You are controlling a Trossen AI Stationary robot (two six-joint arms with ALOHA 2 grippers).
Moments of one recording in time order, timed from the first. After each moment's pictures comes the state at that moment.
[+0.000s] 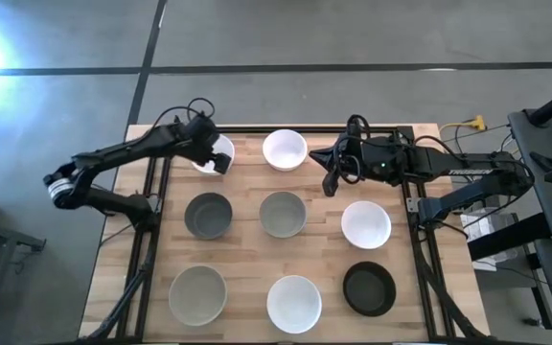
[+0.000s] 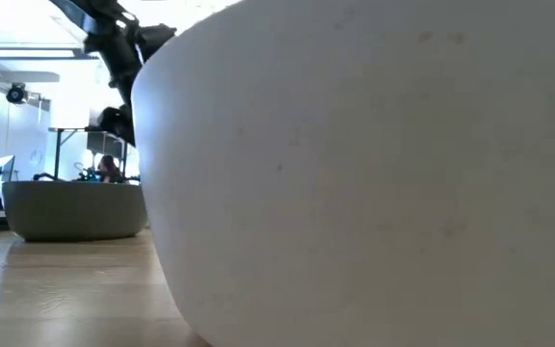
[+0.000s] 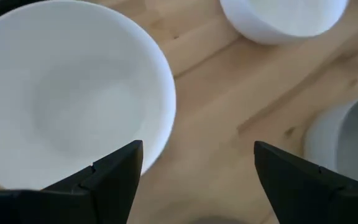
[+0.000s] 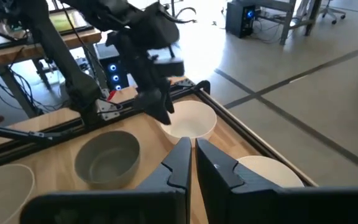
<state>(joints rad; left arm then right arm) 0.65 1.24 0.94 -0.74 0.05 -0.42 0.02 1.23 1.25 -0.36 0.41 0.23</state>
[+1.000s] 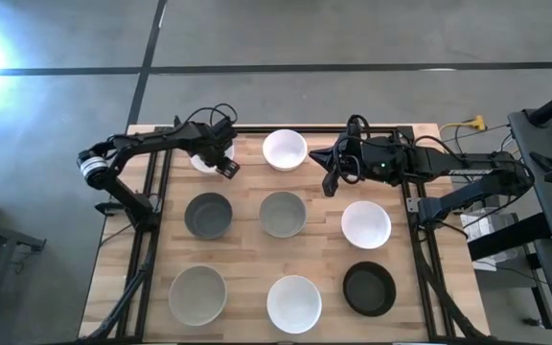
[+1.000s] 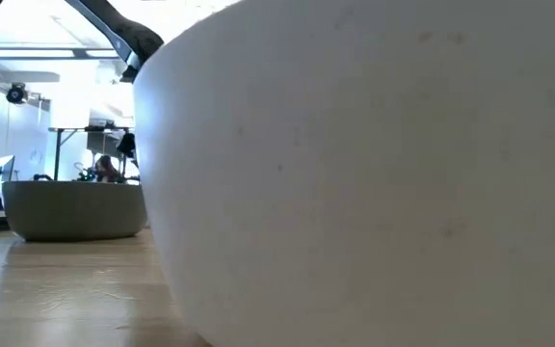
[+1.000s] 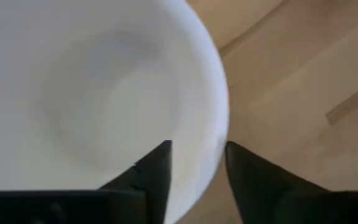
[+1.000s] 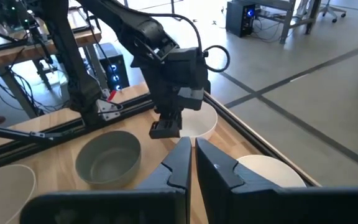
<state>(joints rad) 0.64 1.54 1.02 -0.78 -0.06 -0.28 0.02 1.23 1.25 -0.36 0.41 0.24</state>
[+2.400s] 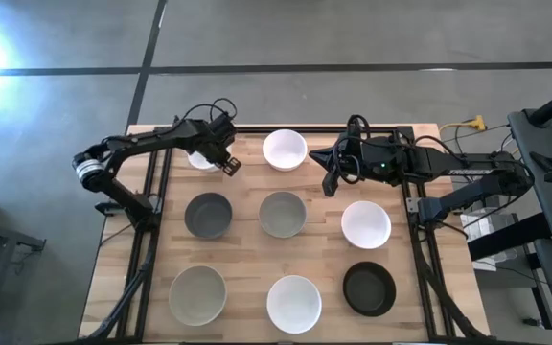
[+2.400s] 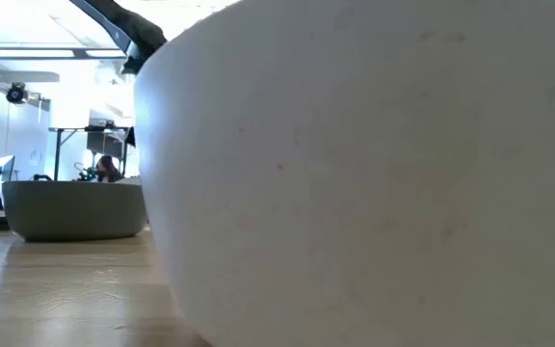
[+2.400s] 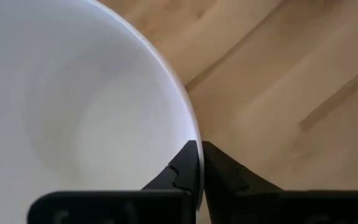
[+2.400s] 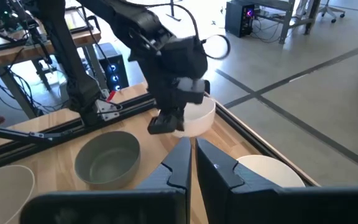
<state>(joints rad) 0.63 1.49 1.06 -0.77 -0.05 -0.23 0.02 1.23 1.25 -0.36 0.41 0.24</state>
